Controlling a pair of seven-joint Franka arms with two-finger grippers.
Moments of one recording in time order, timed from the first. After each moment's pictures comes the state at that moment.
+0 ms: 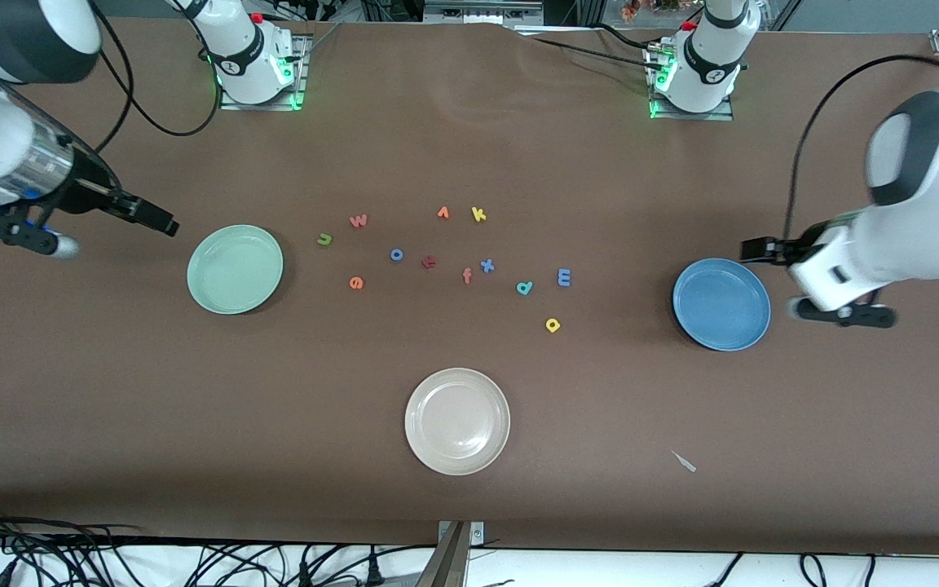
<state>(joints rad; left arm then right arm) -0.05 0.34 -0.10 -1.50 -0.02 1.54 -0.02 0.02 -0.02 0.07 -1.90 0.11 1.80 0.47</state>
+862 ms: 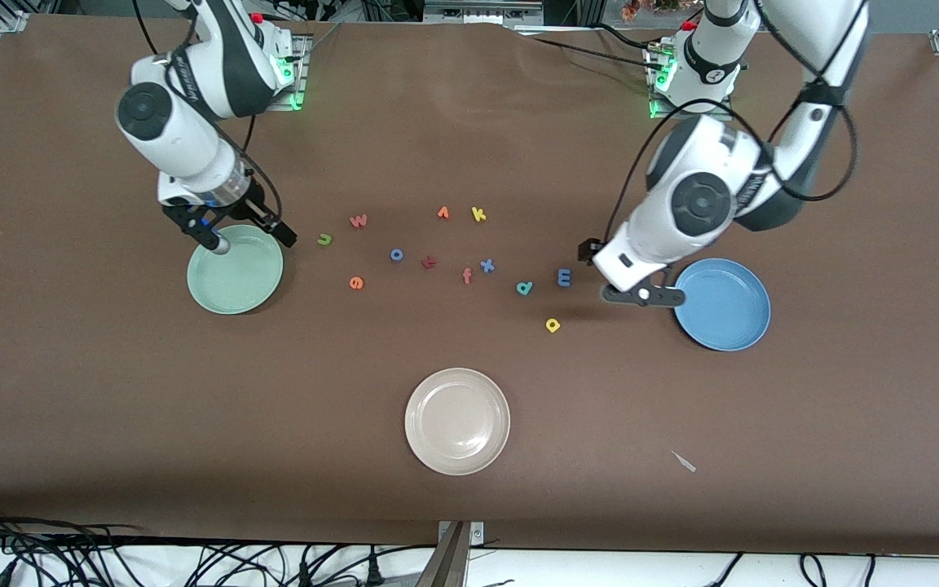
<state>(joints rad) -0.15 0.35 -0.33 -1.88 0.00 2.07 -0.42 0.03 0.00 0.31 -2.37 0.10 2.38 0.96</state>
